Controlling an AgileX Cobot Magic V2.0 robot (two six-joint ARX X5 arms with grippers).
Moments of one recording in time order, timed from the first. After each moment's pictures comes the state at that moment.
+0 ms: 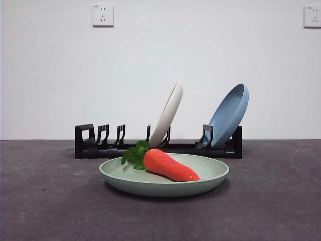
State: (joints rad) left arm 0.10 0.01 0.03 -0.22 0.09 -0.10; right arm 0.34 0.50 0.97 -0.83 -0.05 0.06
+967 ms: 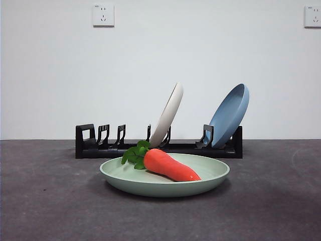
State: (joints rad) left arm 0.10 0.01 0.03 -0.22 0.09 -0.10; right arm 0.10 0.01 0.07 -0.23 -0.08 0.07
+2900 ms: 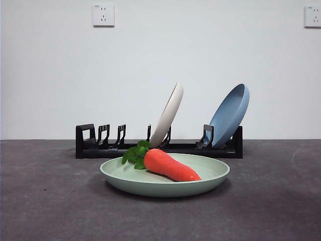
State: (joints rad) left arm 0.10 0.01 0.03 -0.22 0.09 -0.10; right arm 0.10 0.01 0.07 -0.31 -0.08 0.07
